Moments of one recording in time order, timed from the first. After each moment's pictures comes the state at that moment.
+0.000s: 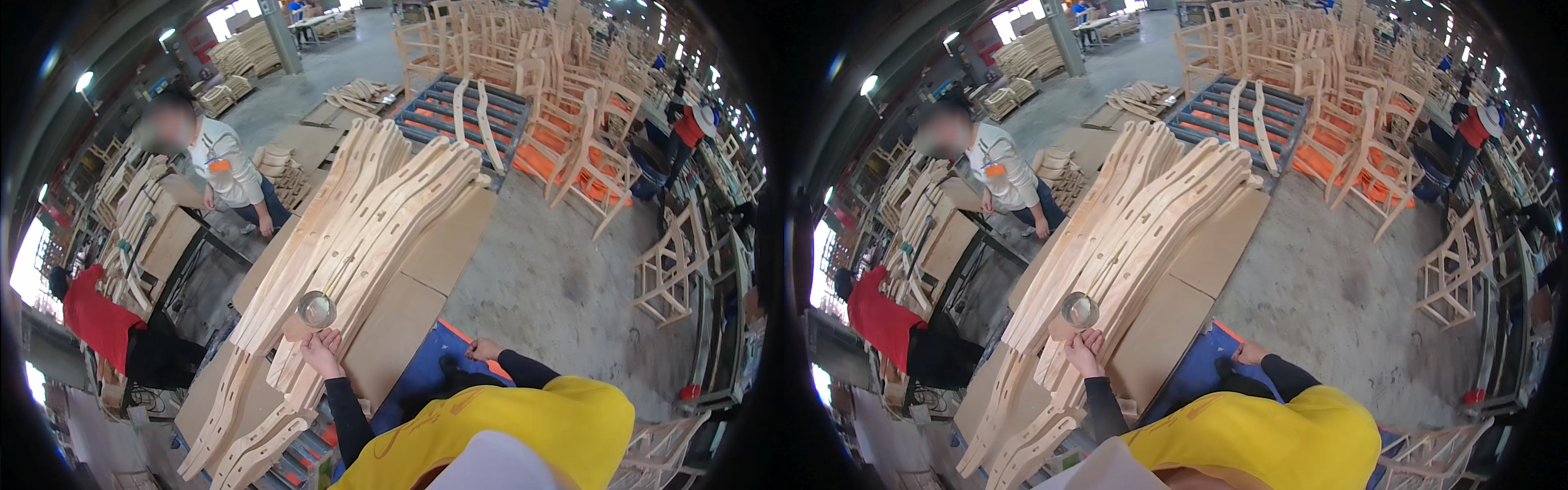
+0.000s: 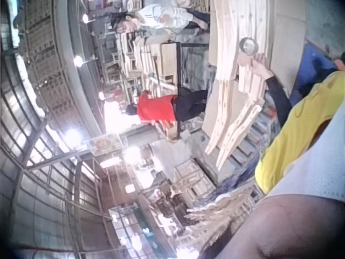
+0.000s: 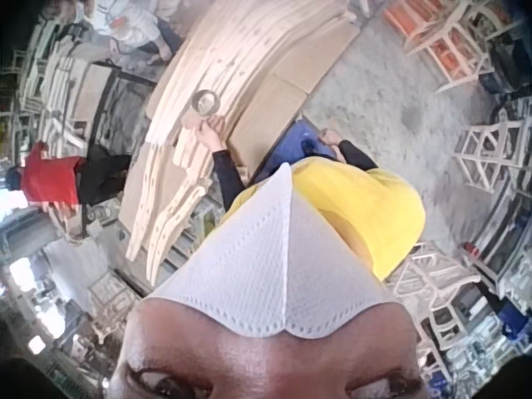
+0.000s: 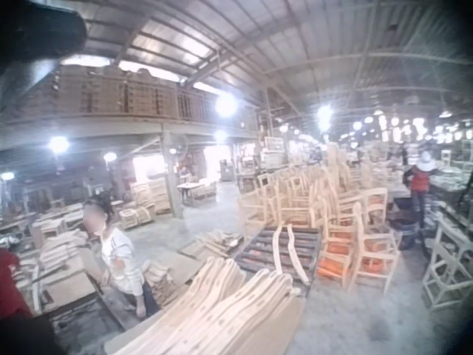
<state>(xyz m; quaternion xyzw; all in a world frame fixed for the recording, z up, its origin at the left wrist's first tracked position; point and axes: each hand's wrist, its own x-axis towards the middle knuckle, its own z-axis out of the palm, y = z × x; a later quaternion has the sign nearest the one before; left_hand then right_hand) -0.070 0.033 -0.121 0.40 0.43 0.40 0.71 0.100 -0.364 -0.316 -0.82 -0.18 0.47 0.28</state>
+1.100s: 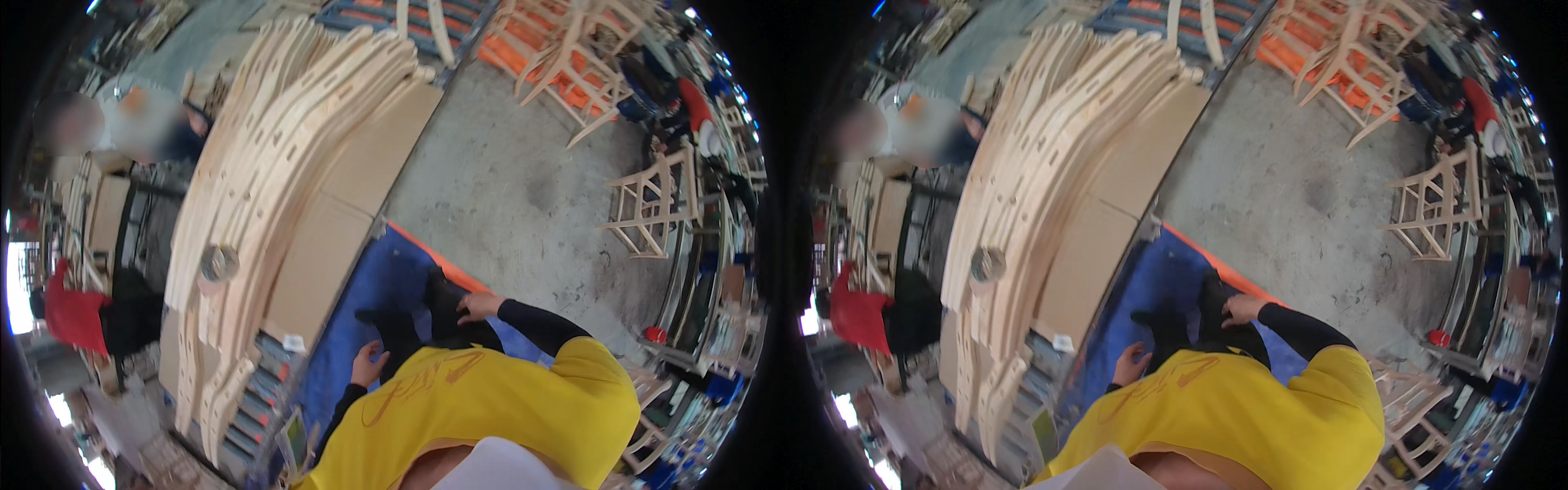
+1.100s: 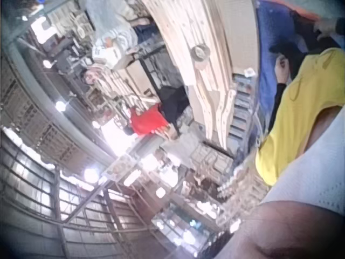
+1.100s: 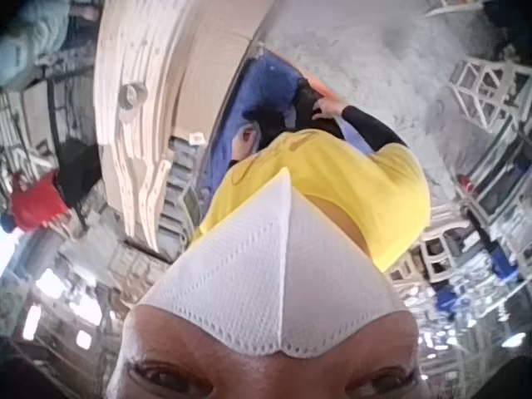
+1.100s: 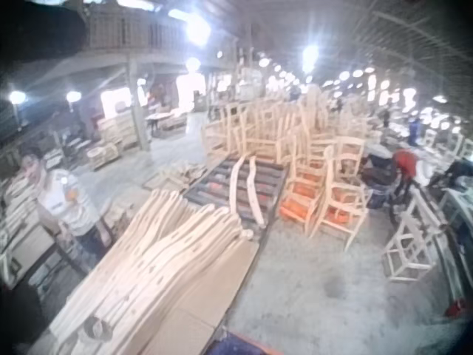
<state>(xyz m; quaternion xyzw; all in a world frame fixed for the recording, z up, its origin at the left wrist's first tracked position) -0.186 -0.232 -0.221 0.79 0.29 -0.16 0.51 0.088 -0.537 -0.271 -0.74 -0.44 0.50 0.07</state>
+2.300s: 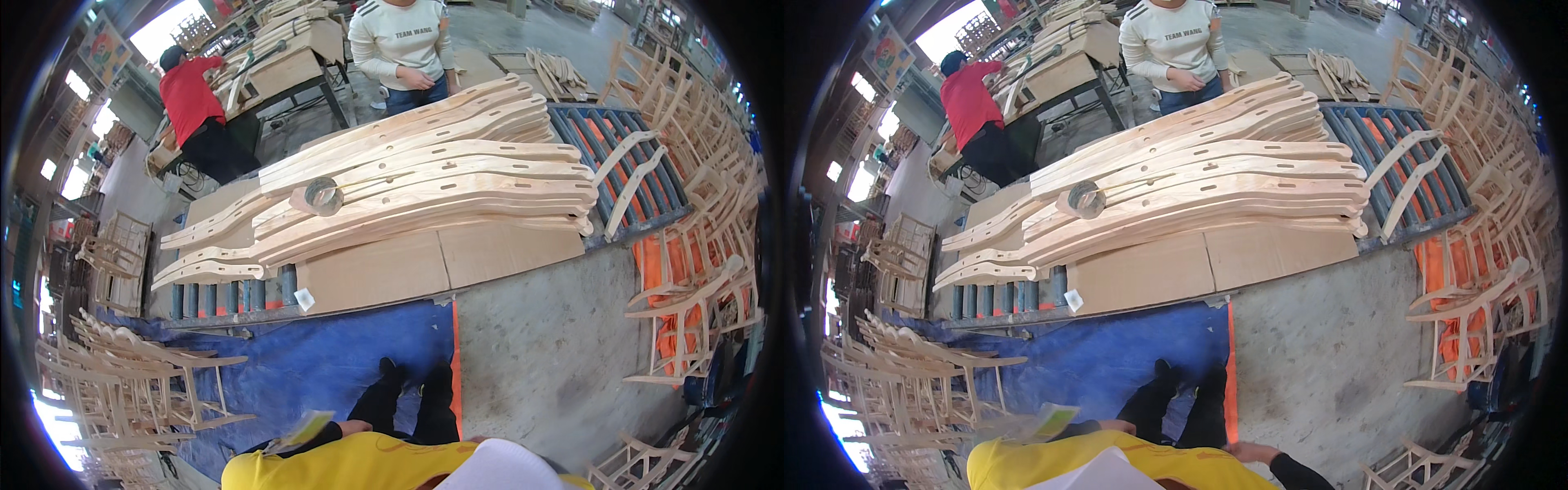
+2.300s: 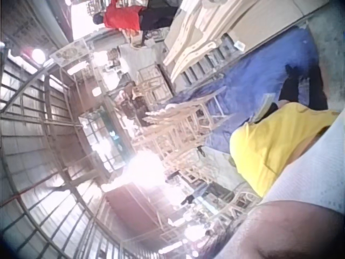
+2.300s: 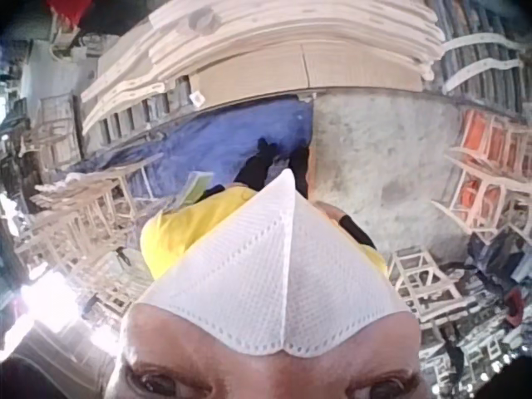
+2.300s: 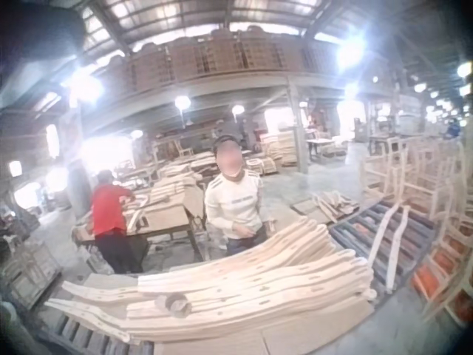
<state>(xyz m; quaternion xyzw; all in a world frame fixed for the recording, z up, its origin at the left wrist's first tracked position) -0.187 -0.397 -0.212 0.65 0.29 -0.38 0.59 0.191 -0.651 -0.312 -0.50 -0.46 0.73 0.06</state>
